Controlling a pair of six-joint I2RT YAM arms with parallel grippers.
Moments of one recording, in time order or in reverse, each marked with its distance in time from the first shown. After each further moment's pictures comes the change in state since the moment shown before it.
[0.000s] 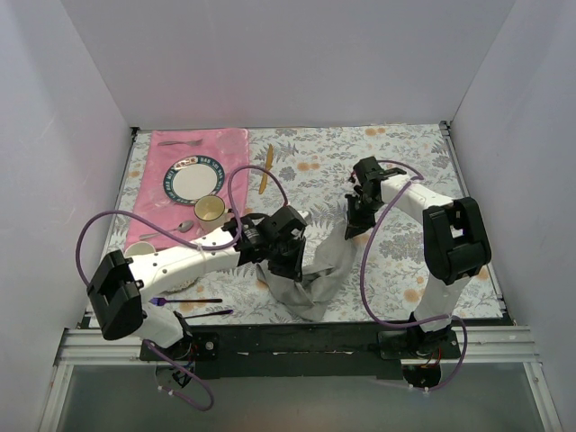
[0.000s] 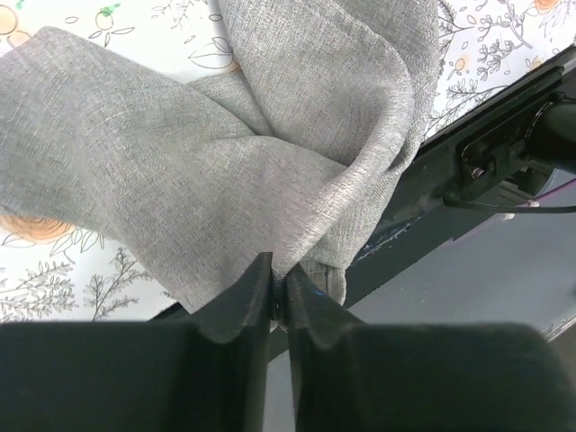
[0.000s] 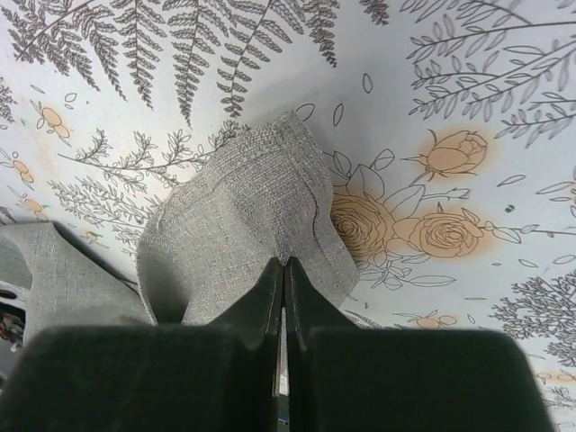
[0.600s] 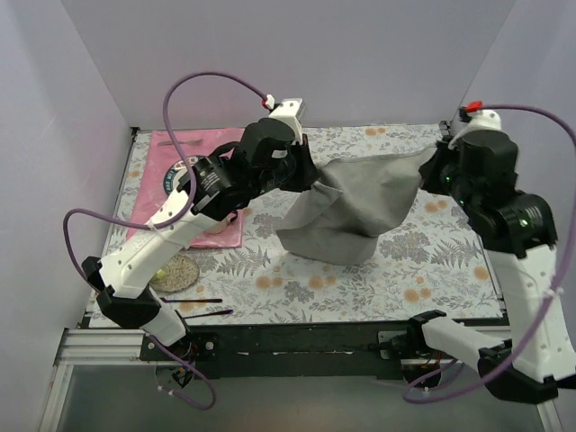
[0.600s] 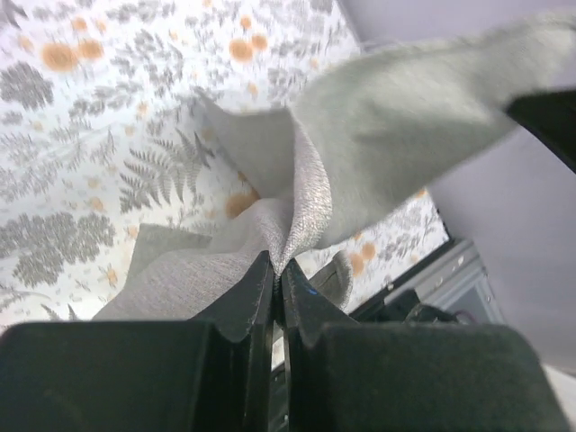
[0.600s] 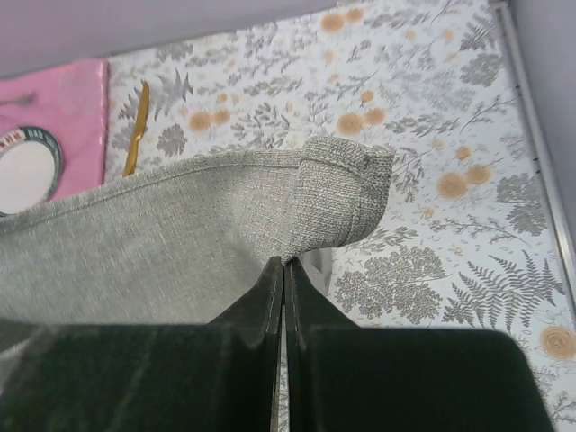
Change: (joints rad) left arm 0.045 0.127 0.872 -0.205 -0.329 0.115; right arm -0.007 -0.711 0.414 -0.259 0.483 -0.023
